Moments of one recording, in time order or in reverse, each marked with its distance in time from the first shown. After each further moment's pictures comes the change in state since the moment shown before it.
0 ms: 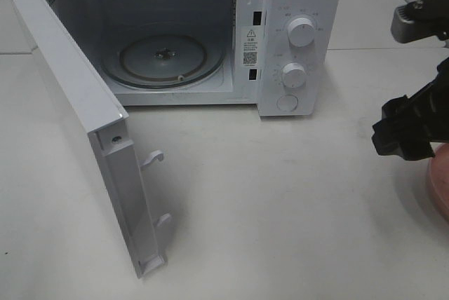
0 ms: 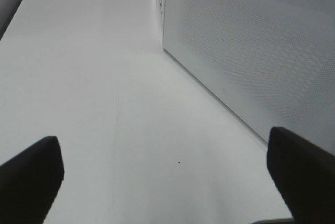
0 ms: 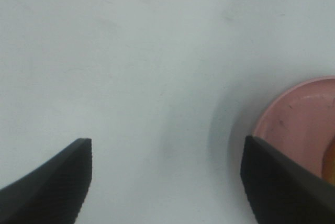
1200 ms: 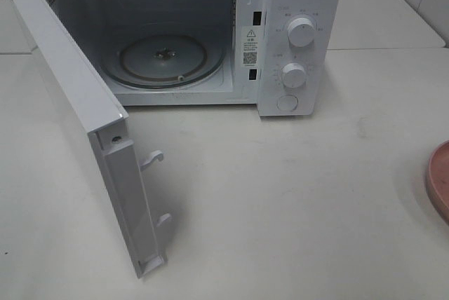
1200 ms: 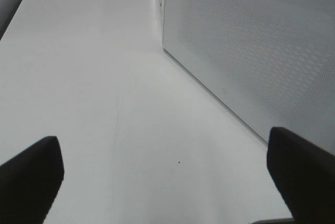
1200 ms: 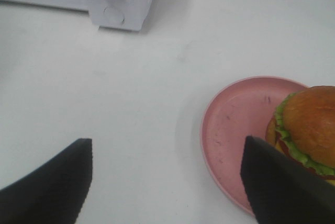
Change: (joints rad) left arm 0.000 0.000 0.000 0.000 0.000 0.000; right arm -0.142 -0.837 0.216 0.089 0.168 -0.116
